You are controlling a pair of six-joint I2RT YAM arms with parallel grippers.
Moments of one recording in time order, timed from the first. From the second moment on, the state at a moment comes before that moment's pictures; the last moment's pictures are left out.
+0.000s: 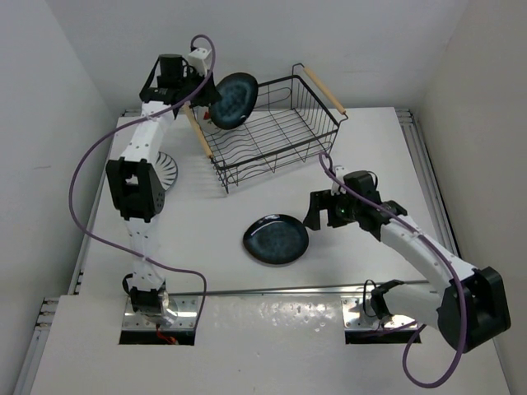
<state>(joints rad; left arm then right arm) -0.09 2.20 2.21 -0.45 0.49 0.10 0.38 1.14 0.66 -0.36 -0.27 0.24</state>
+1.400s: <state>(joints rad) -0.46 1.51 1.21 -0.57 0.70 0.06 0.20 0.83 0.77 -0.79 -0.16 0.37</state>
